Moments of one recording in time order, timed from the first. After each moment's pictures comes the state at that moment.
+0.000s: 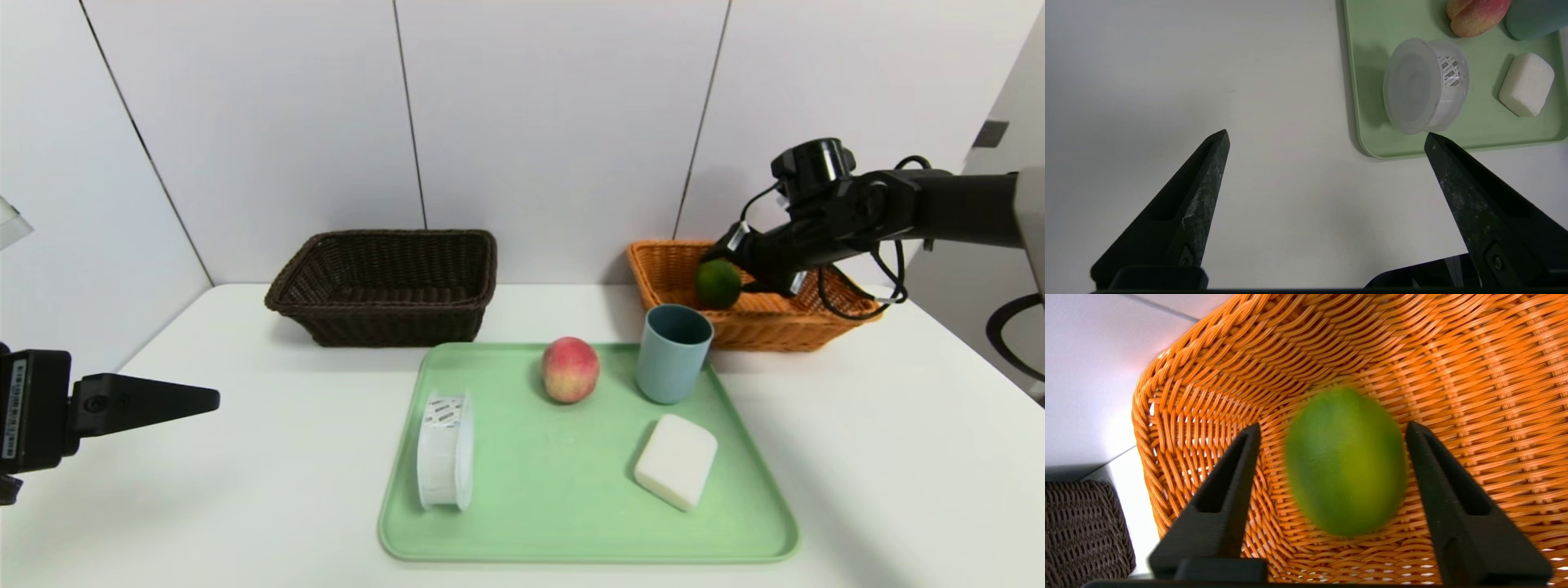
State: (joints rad) left arm -0.22 1.09 -1.09 0.64 -0.10 -0.29; right arm 0.07 2.23 -1.92 0.41 0.09 0.62
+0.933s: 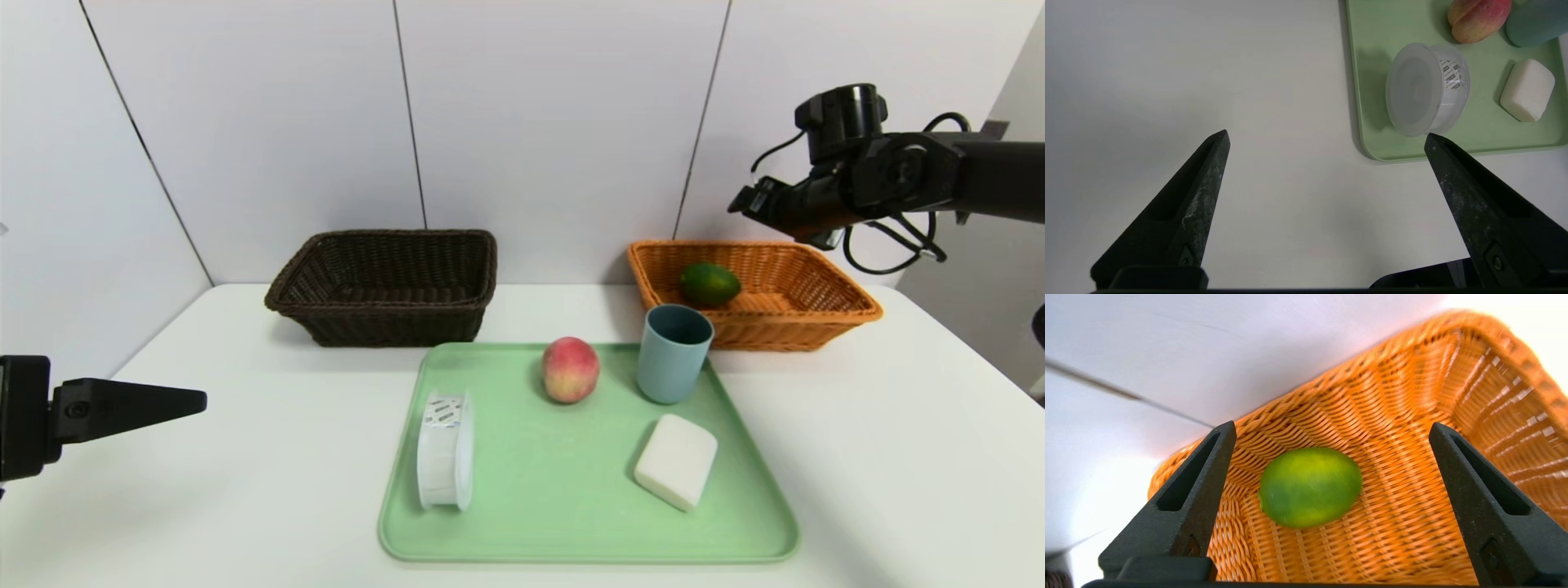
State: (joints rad) left arm -0.23 1.06 -1.08 0.64 -0.08 -0.30; right arm 0.09 2.15 -1.95 0.33 -0.22 0.51
